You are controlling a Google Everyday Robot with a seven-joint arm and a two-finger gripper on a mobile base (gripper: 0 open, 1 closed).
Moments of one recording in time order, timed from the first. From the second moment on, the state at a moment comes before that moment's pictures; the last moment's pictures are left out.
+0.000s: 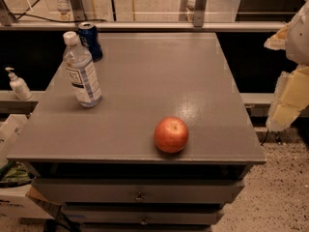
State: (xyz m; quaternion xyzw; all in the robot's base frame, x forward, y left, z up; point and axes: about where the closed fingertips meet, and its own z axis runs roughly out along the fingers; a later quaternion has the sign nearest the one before) arm 0.438 -0.217 0.976 -0.60 0.78 -0.03 0.16
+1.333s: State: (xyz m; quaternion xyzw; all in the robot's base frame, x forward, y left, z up) arm 0.448 -0.185 0.986 -0.57 0.79 0.06 0.24
